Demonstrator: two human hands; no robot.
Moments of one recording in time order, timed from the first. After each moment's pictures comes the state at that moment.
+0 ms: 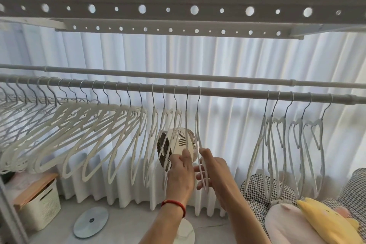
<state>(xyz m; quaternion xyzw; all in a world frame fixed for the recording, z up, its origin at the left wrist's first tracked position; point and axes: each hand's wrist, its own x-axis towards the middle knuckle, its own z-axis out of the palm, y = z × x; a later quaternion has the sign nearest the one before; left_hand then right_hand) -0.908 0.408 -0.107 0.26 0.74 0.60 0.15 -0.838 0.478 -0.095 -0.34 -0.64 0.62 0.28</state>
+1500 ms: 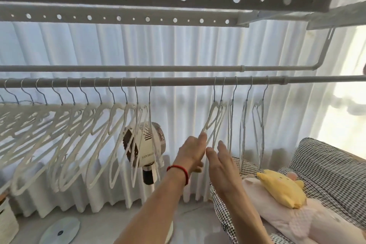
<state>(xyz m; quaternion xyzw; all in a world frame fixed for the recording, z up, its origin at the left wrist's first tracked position) -0.831 0.499 -0.075 0.39 0.72 0.46 0.35 -0.720 0.494 -0.087 -0.44 -0.70 0.43 0.36</state>
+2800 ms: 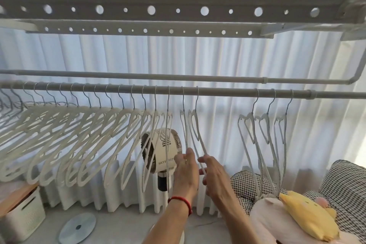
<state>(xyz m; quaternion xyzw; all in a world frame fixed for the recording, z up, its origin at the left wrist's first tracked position) -0.842 0.472 -0.109 0.23 0.69 0.64 0.25 -0.770 0.518 -0.119 -0.36 -0.71 0.51 0.32</state>
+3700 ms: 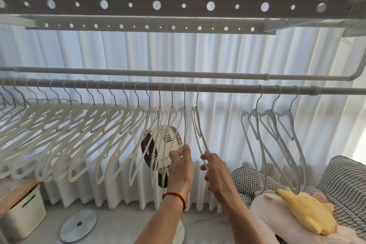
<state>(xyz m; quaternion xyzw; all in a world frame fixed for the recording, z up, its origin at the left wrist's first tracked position) -0.860 0.459 -0.111 0.23 0.71 0.62 0.24 -0.775 0.510 -0.118 -0.38 -0.70 0.51 0.33</state>
